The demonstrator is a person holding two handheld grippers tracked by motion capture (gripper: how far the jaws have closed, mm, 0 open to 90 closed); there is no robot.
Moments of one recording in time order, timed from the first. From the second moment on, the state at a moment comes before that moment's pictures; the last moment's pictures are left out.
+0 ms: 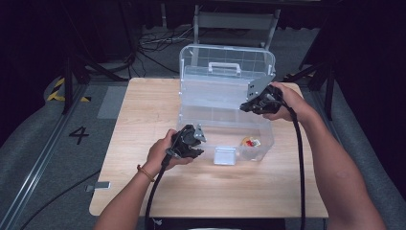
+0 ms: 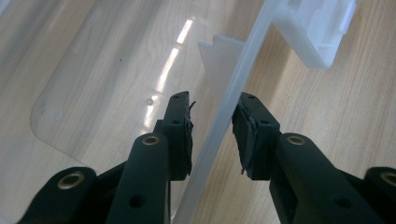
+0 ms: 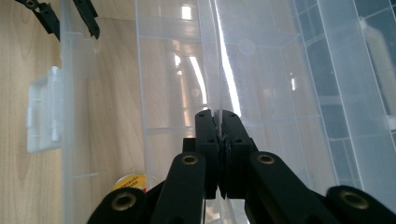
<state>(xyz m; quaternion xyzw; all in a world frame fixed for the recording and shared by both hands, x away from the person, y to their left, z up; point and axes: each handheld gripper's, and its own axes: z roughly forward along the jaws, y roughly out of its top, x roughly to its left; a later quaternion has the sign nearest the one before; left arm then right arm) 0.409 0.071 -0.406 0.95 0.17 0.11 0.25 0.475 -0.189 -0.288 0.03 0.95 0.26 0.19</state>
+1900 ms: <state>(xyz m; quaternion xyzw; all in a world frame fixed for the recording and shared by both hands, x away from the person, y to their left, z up) 0.388 0.090 -0.373 0.92 0.13 0.15 0.33 0.438 -0.198 -0.310 0.10 0.92 0.30 0.22</state>
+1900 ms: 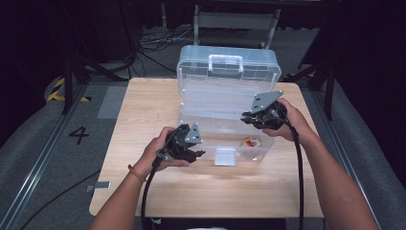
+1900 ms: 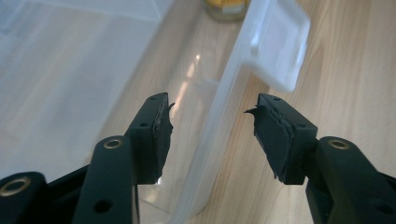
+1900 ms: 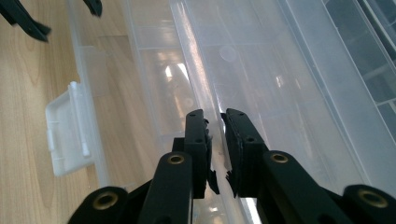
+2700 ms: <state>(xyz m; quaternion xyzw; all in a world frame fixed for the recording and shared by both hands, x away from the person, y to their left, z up) 0.402 0.166 -0.345 0.84 0.27 0.23 0.40 0.433 -0.196 -0.314 0.11 0.92 0.30 0.24</state>
